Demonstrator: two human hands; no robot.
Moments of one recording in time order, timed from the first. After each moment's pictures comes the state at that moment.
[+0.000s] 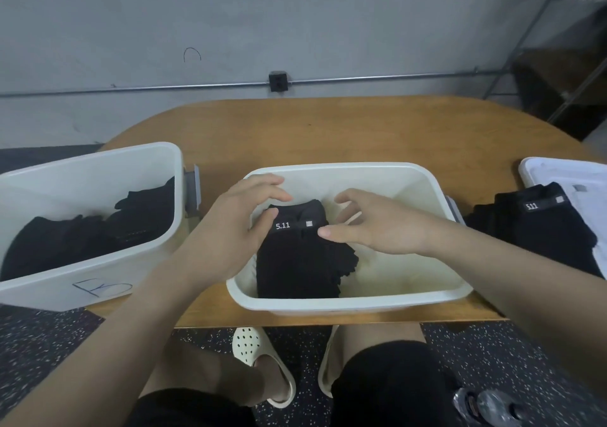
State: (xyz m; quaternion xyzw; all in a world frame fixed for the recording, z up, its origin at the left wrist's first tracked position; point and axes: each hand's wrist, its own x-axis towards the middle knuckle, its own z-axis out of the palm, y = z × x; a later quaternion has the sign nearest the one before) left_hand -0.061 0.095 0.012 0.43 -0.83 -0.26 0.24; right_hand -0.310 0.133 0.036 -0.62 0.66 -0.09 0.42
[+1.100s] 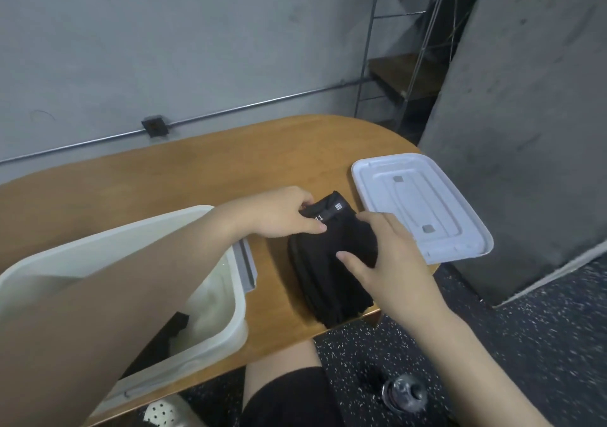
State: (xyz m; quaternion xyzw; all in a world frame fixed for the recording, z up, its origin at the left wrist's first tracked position) left_hand -0.413 0.087 0.040 0.31 -0.90 -0.28 -0.13; right_hand -0.528 0.284 0.000 -0.49 0.80 -0.32 0.13
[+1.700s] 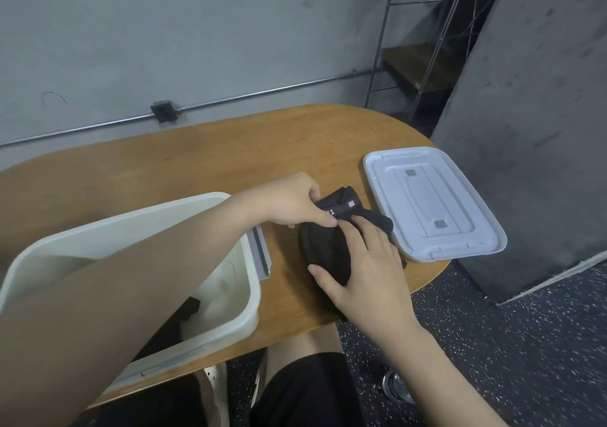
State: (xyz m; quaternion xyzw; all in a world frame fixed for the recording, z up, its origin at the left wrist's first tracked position) left_hand -0.410 0.087 0.040 0.36 -0.86 -0.34 -0.11; right_hand -0.484 0.274 -0.035 -0.54 0.81 -0.25 0.03
